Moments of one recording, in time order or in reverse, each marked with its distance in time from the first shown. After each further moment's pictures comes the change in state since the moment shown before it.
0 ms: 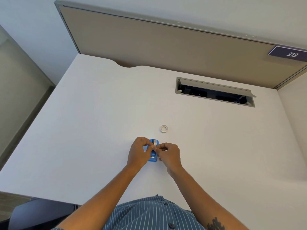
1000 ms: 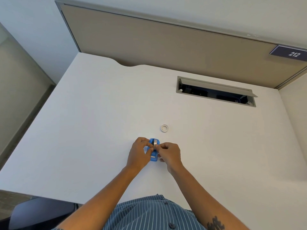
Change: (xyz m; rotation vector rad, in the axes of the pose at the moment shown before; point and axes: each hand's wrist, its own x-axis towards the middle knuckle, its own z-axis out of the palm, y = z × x) left_hand -0.004 -0.008 0.000 0.106 -0.040 0.041; right_hand 0.006 -0.001 0.003 0.002 -0.005 0.101
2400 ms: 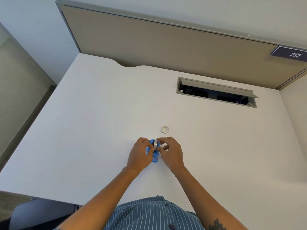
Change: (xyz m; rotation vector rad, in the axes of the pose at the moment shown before) left_hand 0.002 0.004 -0.001 0.041 -0.038 0.018; right_hand 0.004 0.007 -0.013 -0.262 0.033 -0.485
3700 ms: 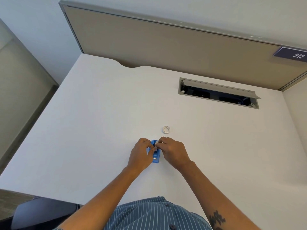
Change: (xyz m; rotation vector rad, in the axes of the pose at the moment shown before) left_hand 0.001 -0.003 -0.001 0.021 -0.005 -0.012; right_hand 0.016 0.000 -0.023 -0.598 -0.091 -0.686
